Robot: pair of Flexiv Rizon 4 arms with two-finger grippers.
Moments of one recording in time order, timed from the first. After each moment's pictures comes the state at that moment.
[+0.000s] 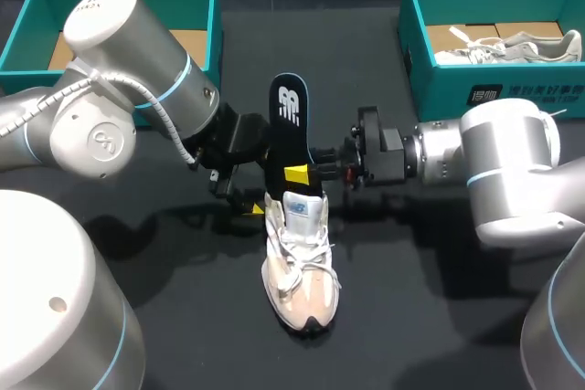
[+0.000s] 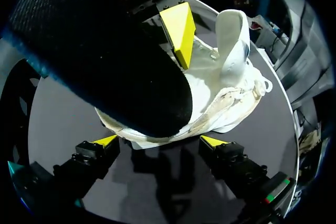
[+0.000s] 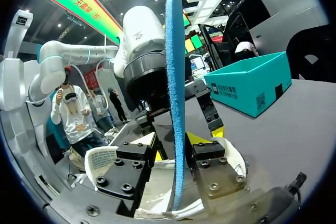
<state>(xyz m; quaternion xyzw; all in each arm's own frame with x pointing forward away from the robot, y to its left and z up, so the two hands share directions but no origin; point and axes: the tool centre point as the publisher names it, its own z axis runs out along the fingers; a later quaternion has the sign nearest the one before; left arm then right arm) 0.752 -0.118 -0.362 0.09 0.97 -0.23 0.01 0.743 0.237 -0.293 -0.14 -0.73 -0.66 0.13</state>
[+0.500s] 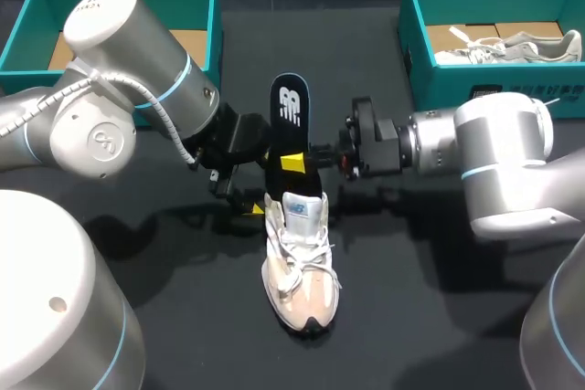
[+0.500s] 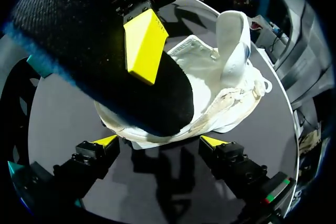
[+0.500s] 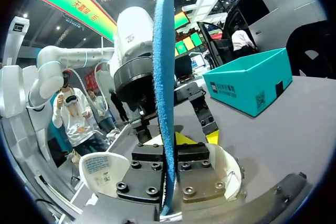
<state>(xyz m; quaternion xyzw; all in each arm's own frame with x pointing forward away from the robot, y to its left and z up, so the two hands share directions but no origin) 0.752 -0.118 -0.362 0.09 0.97 -0.23 0.01 0.753 0.240 -0.295 -0.15 -0.73 -0.65 0.15</state>
